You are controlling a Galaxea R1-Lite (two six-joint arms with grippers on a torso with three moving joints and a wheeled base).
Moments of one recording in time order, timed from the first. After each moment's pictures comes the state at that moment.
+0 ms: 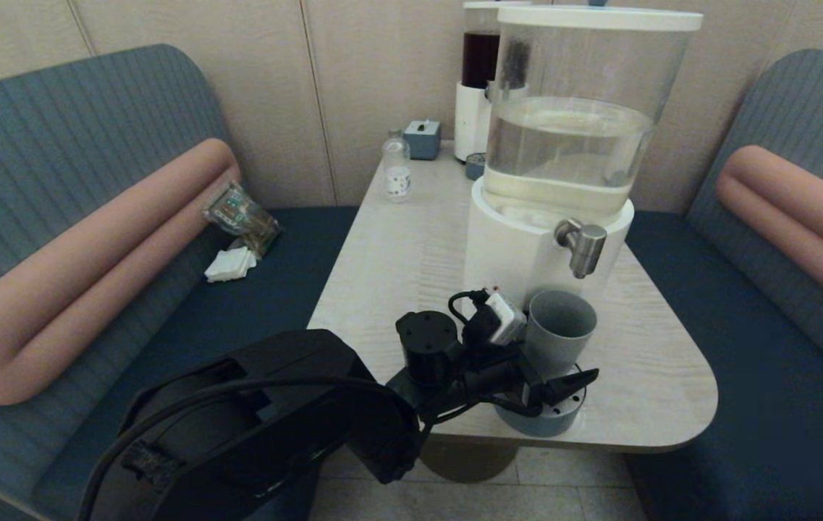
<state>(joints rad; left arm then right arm) -0.72 2.51 -1.31 -1.39 -0.47 0.05 0.00 0.00 -0.02 0.03 0.00 0.01</state>
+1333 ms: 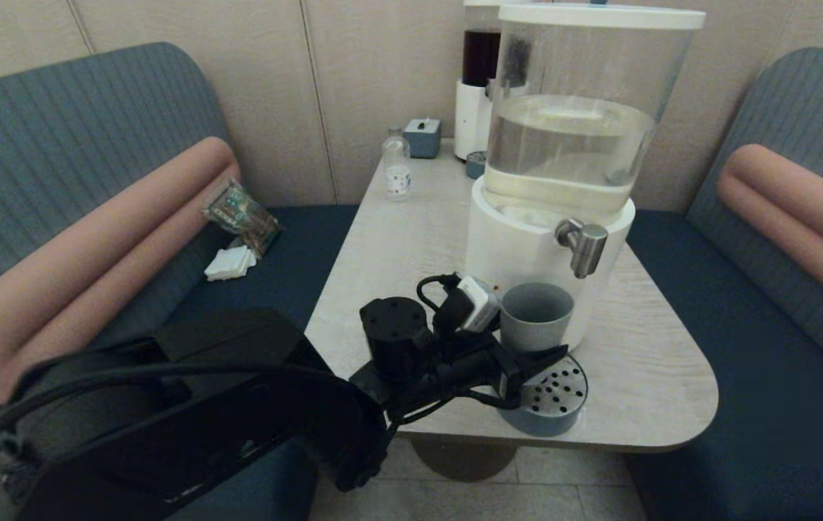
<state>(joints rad) -0.72 2.32 -1.08 -1.41 -0.44 0.04 0.00 0.00 -0.02 0.04 0.00 0.01</state>
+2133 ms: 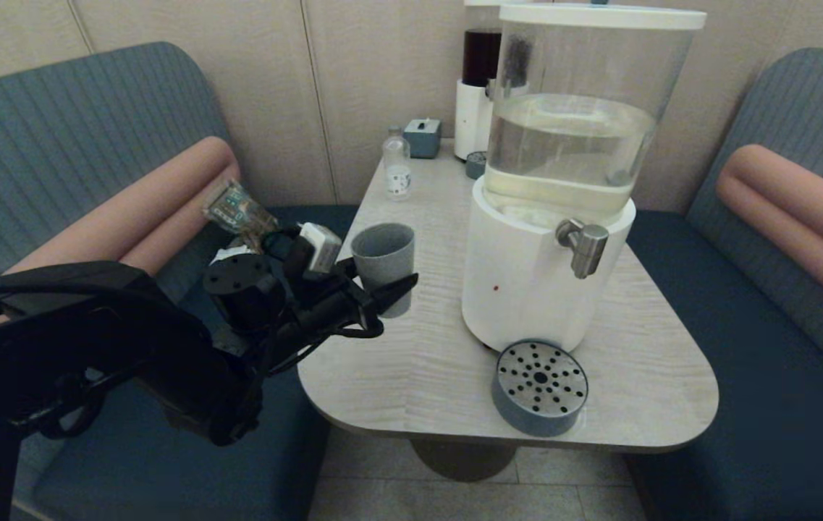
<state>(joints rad) -0.34 2.17 -0.88 -1.52 -0.49 0.03 0.00 0.00 -0.02 0.03 0.00 0.01</state>
